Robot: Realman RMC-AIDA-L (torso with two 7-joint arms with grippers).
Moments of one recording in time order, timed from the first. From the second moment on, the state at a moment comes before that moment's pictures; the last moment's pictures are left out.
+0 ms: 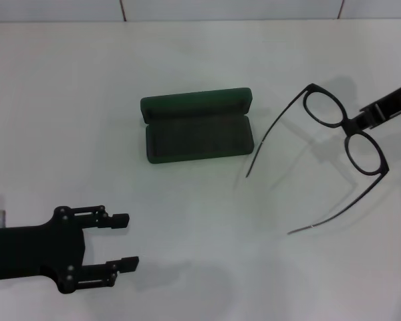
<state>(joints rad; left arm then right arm) -0.17 -2.08 0.84 0.90 1.96 1.80 -1.18 0.80 2.01 -1.06 -1.12 -2.51 -1.62 2.56</state>
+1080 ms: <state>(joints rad) -0.40 -2.08 0.81 0.56 1.88 1.75 -1.18 0.53 2.01 -0.87 -0.73 -1.53 -1.45 1.45</state>
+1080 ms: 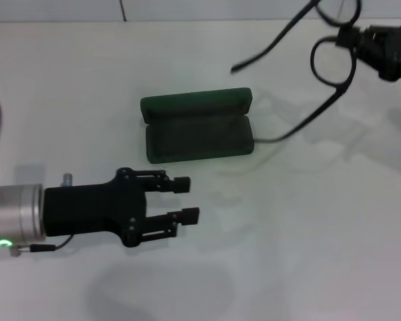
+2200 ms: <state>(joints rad) -0.61 -2.10 0.93 0.31 1.75 1.64 -1.09 0.73 2.03 -0.97 -0.36 -1.42 -1.51 1.40</state>
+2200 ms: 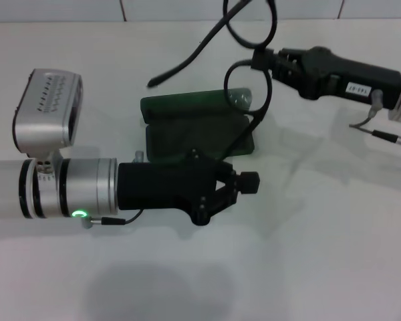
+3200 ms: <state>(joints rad) -0.63 -2.10 0.94 0.32 1.65 1.68 -1.09 0.68 2.02 -1.15 -0.36 -1.43 -1.47 1.39</state>
